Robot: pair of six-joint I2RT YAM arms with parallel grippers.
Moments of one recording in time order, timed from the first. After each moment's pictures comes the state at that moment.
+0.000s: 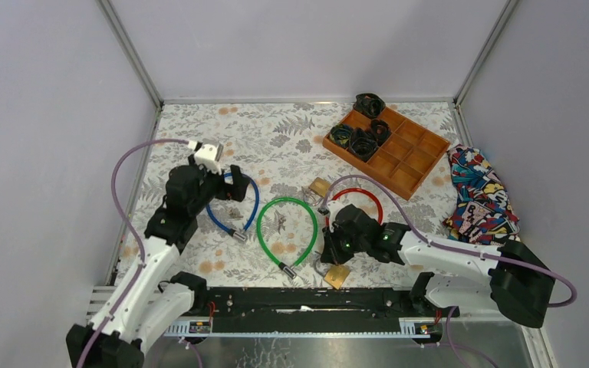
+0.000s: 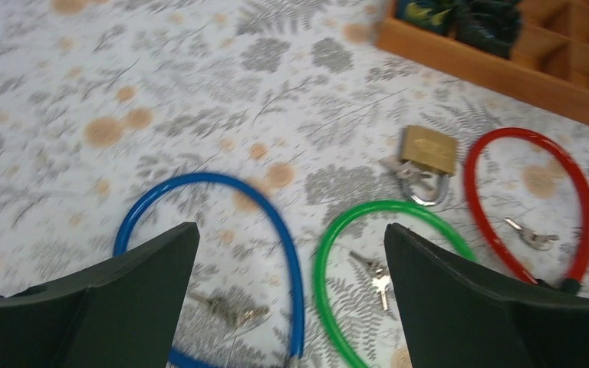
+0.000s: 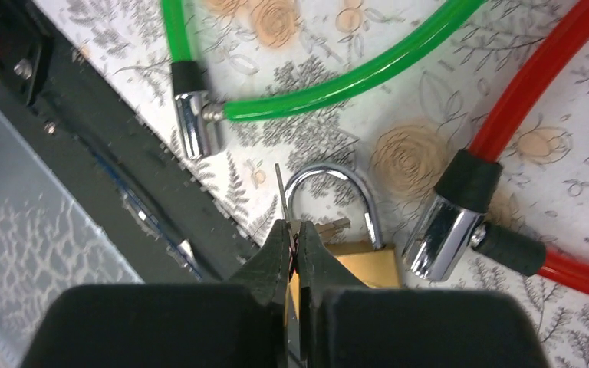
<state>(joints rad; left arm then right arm) -0.30 0.84 0.69 -0.16 0.17 -0.10 0.98 1.14 0.55 -0.26 -0.21 0.49</state>
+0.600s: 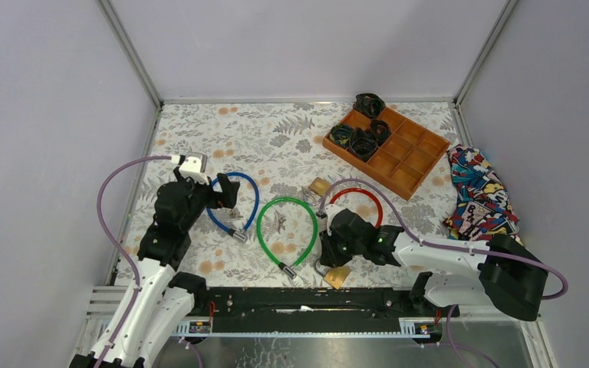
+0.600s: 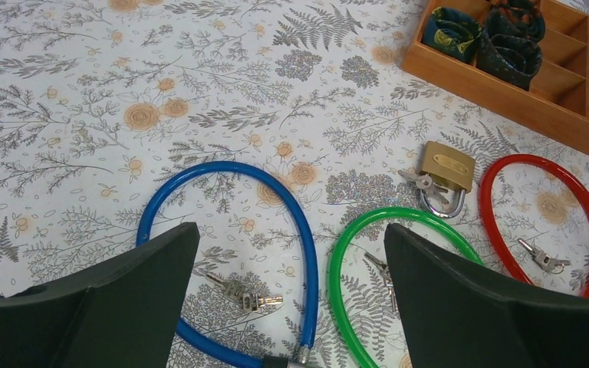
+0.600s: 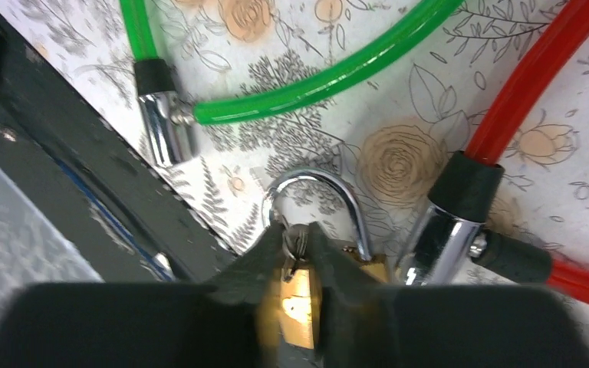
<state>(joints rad) -0.22 0.62 0.55 -0.17 0.10 -0.14 1.01 1.22 0.52 -0.17 -0.14 0.51</state>
